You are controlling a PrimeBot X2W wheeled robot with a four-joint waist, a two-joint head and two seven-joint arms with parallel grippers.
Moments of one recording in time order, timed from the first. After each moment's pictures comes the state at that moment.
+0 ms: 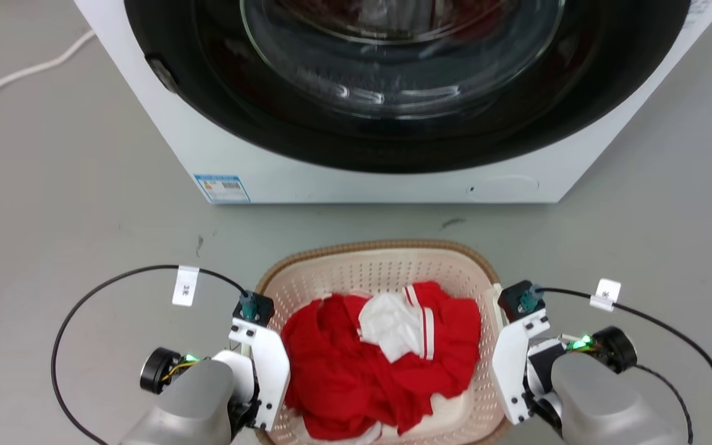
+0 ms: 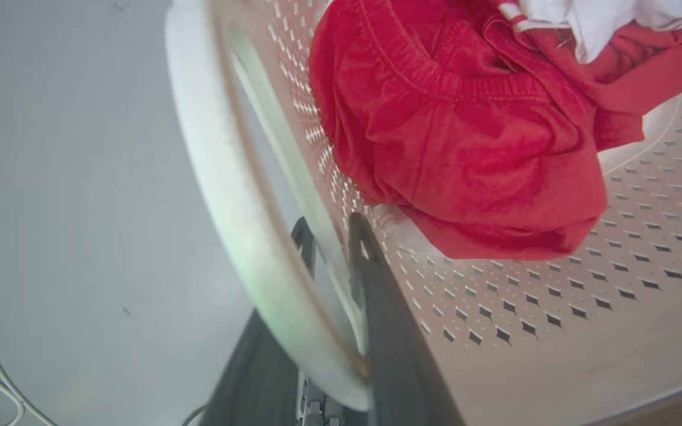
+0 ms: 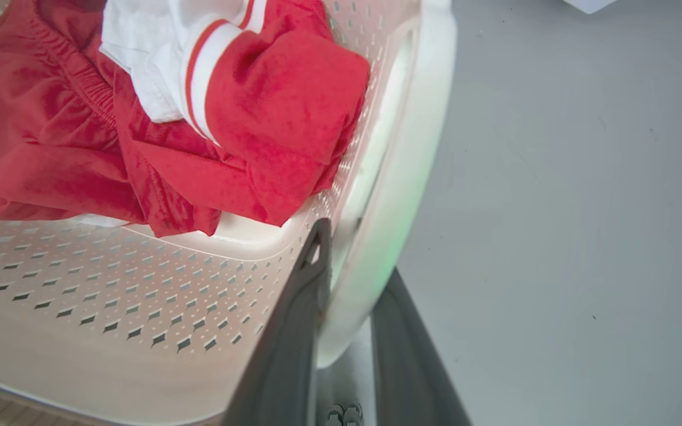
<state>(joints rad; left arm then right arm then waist) -0.70 0.14 -0.93 1.22 -0.72 -0.12 0.27 -0.68 -0.06 0.66 1.26 0.37 0.13 0.15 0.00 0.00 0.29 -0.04</state>
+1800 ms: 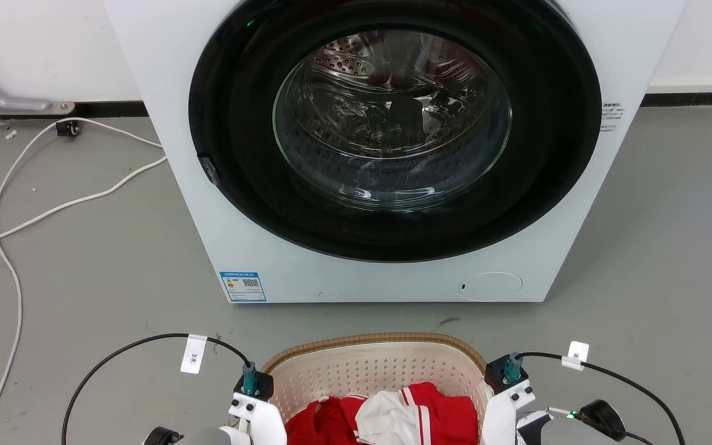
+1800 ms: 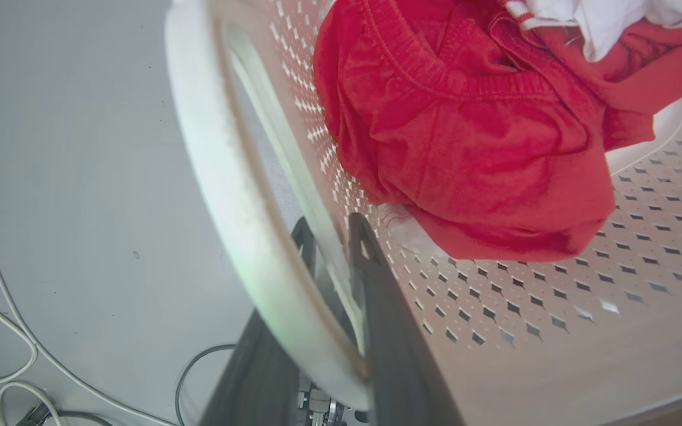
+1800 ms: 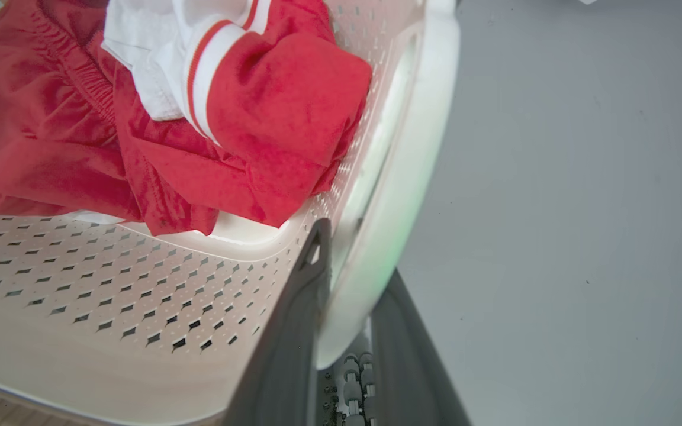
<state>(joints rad) -0.57 0.16 -1.16 1.22 -0.96 -0.12 0.38 -0.56 -0.06 0.99 1.27 0.67 0.13 0.26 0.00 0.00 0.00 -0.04</state>
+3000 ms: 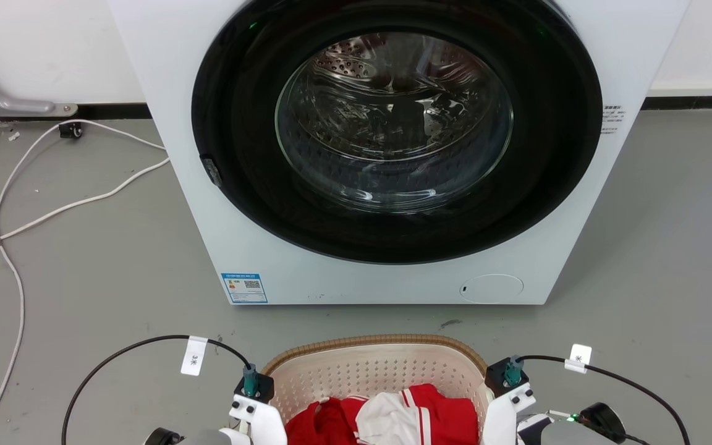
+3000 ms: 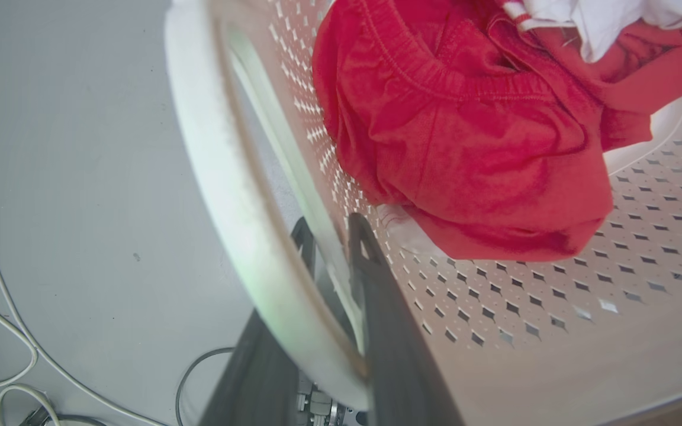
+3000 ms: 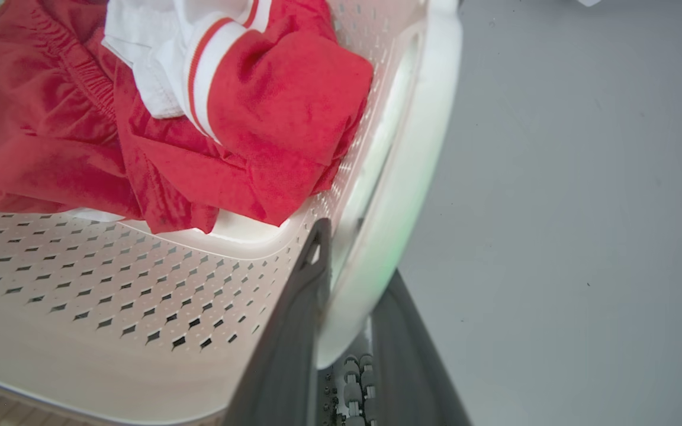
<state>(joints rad) -0.58 0.16 -1.23 1.23 -1.03 -0.12 0.36 -0.57 -0.06 1.08 1.29 0.76 0.13 0.24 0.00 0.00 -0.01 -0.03</state>
